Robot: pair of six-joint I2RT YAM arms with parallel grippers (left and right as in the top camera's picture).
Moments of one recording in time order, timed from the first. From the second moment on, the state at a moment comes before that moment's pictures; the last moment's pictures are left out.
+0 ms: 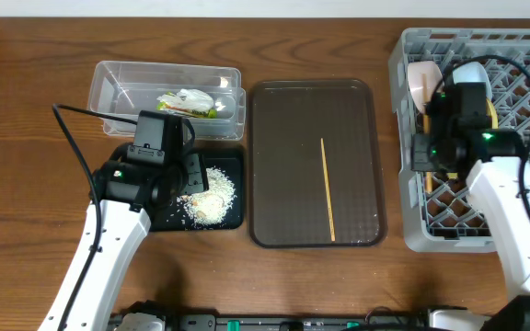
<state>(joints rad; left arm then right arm) -0.20 1.24 1.03 -0.93 0.02 -0.34 0.00 1.46 1.14 -0.88 0.08 0.05</state>
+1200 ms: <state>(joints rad) -0.20 1.24 1.03 -0.93 0.02 -0.33 0.47 1.68 1.12 -0.78 -0.11 0.20</state>
